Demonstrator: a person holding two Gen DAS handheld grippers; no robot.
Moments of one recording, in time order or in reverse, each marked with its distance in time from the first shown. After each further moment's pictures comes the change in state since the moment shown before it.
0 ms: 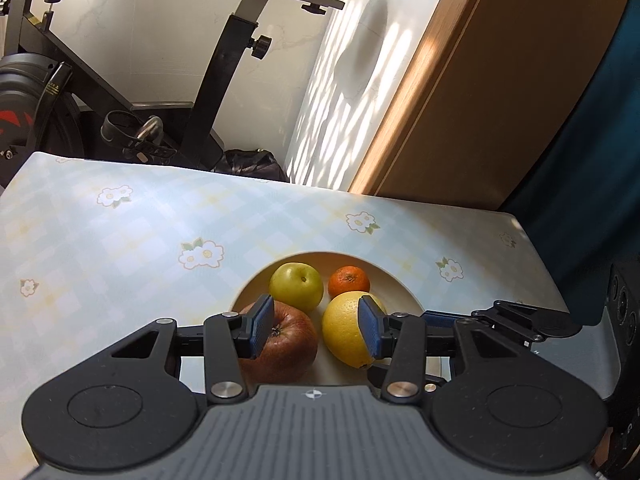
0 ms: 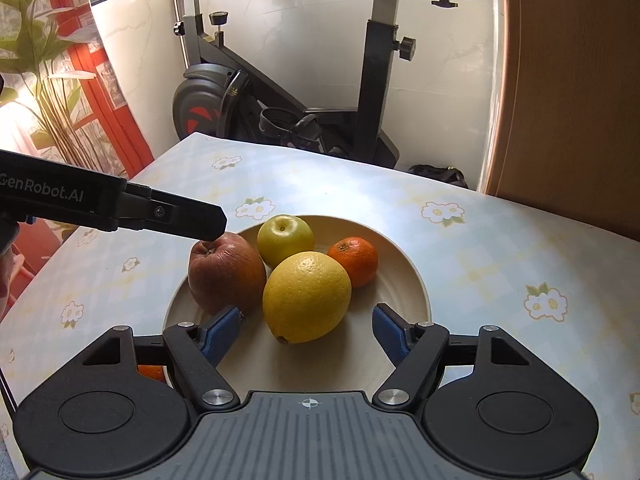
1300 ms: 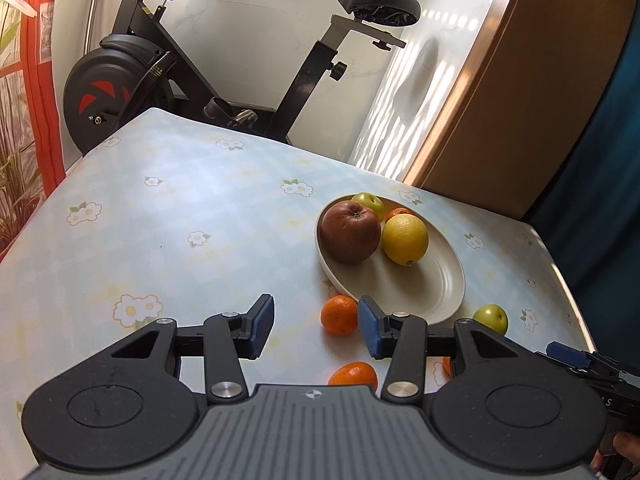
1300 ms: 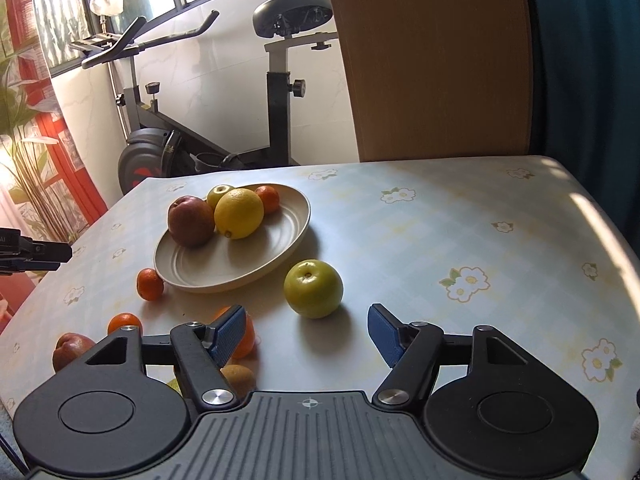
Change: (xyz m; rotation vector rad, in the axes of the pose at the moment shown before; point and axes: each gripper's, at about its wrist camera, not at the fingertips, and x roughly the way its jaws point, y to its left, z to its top) left arm -0.089 0.021 -0.106 -0.139 -0.117 0.119; right arm -0.127 -0.005 -0.148 0.193 -0.190 -0.169
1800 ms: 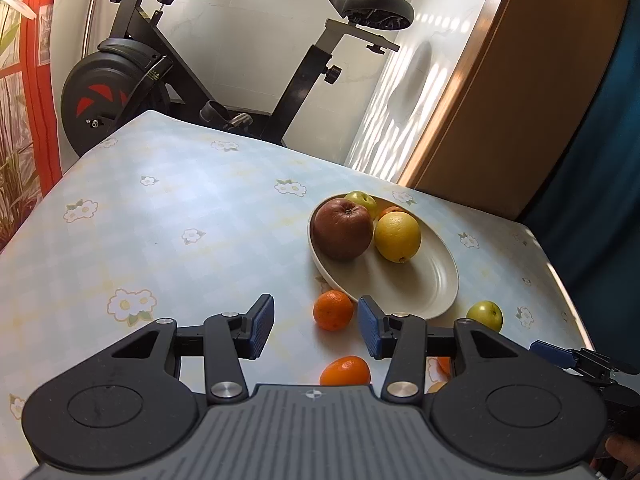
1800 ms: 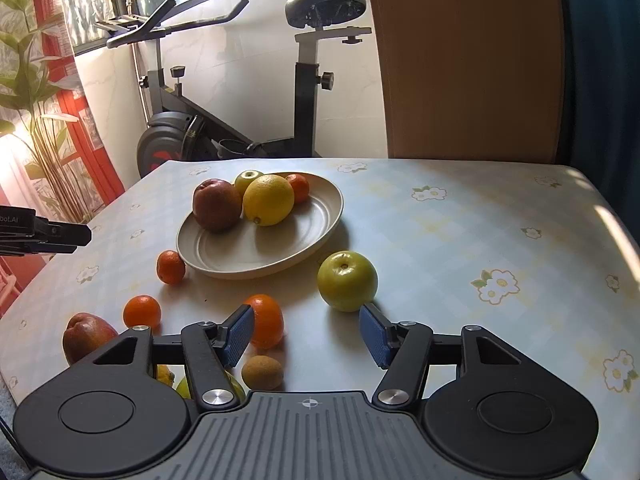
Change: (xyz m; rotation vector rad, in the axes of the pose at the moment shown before) left arm -0.007 -0.003 -0.013 0.004 -0.028 -0.009; right arm 0.004 0.017 -0.003 -0.056 0.010 0.034
